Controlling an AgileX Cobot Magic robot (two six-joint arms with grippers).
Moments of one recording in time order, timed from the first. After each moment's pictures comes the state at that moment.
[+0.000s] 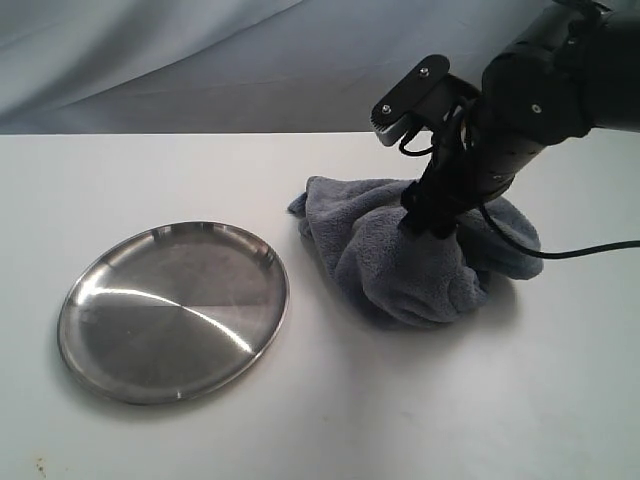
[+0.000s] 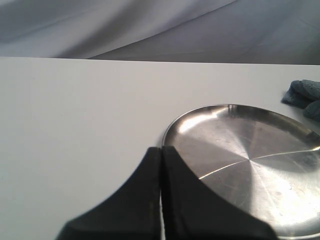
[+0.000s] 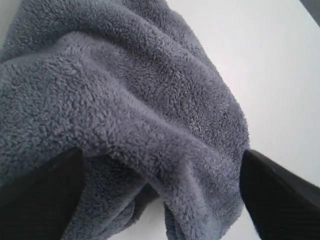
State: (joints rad) left arm -0.02 0.00 0.00 -0.01 0.36 -0.03; right arm 0.52 1.72 -1.24 -0.41 0.72 -0.01
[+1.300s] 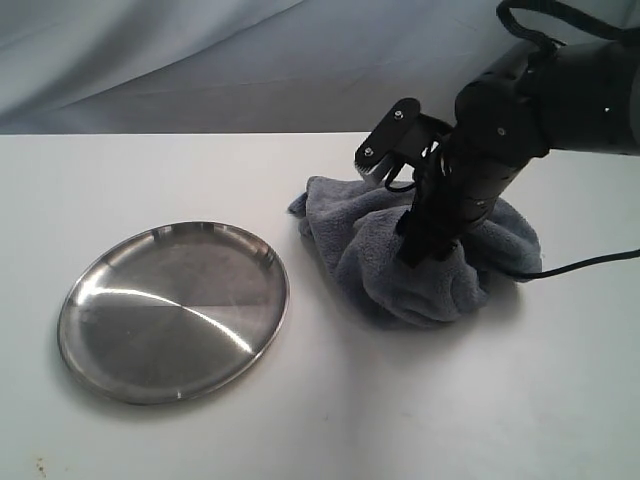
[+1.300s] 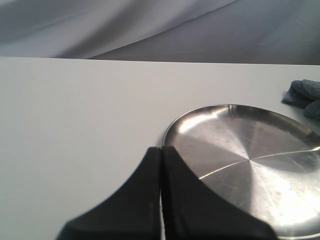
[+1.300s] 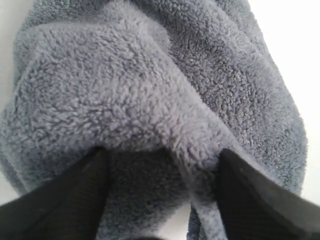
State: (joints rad) left arm -0.02 0.00 0.00 -0.01 0.36 -0.03; right arm 0.52 1.80 -1.24 -0.33 0.72 -0.17
